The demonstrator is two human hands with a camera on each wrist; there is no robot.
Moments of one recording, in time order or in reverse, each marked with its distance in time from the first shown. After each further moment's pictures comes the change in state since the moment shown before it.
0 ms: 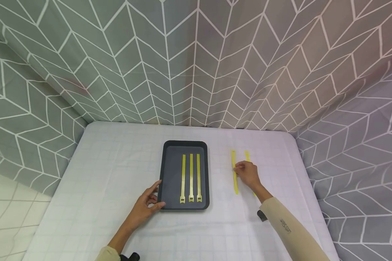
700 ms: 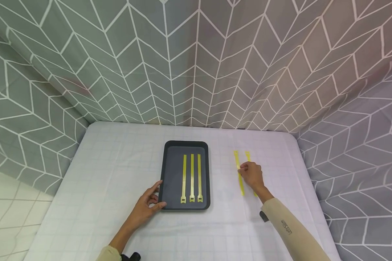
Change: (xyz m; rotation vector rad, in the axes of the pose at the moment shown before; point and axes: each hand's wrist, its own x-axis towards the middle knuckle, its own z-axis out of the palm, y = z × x) left_hand 0.000 0.001 0.000 0.024 0.002 -0.014; right_hand 0.001 0.006 -0.005 -0.134 0.063 0.056
